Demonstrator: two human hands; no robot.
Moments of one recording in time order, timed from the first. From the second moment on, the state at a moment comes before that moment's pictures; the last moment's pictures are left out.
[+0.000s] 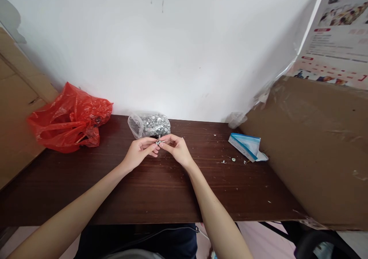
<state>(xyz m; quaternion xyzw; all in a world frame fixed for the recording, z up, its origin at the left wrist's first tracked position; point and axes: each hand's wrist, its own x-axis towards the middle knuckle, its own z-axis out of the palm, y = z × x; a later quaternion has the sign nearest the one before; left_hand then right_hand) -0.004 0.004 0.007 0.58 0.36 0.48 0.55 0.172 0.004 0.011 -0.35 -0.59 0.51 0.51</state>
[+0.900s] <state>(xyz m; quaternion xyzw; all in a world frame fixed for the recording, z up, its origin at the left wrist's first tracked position) -0.005 0.005 0.007 0.54 0.40 0.49 0.56 0.171 0.007 0.005 -0.39 -0.60 0.48 0.51</state>
